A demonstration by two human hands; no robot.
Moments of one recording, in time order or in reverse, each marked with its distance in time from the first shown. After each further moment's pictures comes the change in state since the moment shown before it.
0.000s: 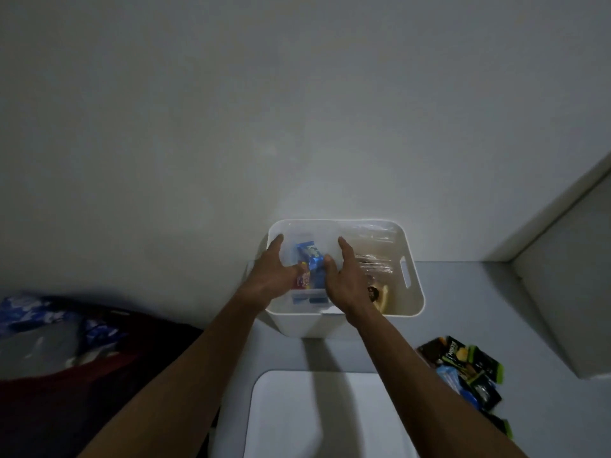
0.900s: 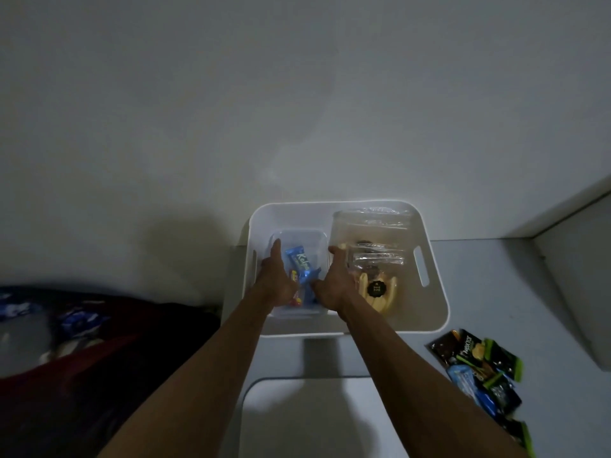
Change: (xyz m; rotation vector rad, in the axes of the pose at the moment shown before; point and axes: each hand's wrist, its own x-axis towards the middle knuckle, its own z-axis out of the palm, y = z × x) left_hand 0.090 -0.068 0.057 -0.190 -0.095 -0.248; right_hand 0.075 0.062 0.036 -0.082 -0.254 0.318
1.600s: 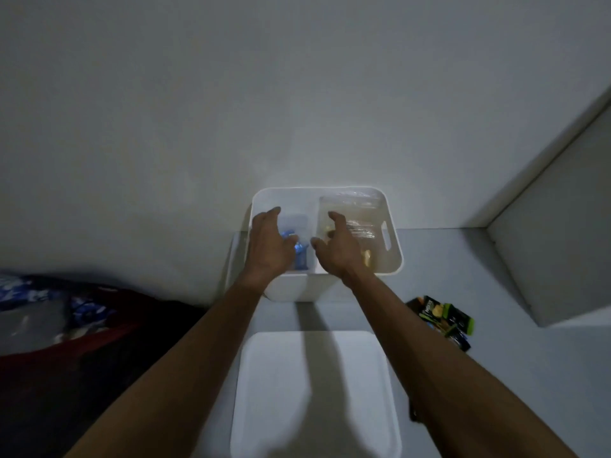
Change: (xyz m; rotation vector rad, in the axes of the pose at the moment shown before) left_hand -0.140 0.037 -0.005 0.448 0.317 0.453; right_hand -0.114 -0.014 -0.037 -0.065 0.244 -0.264
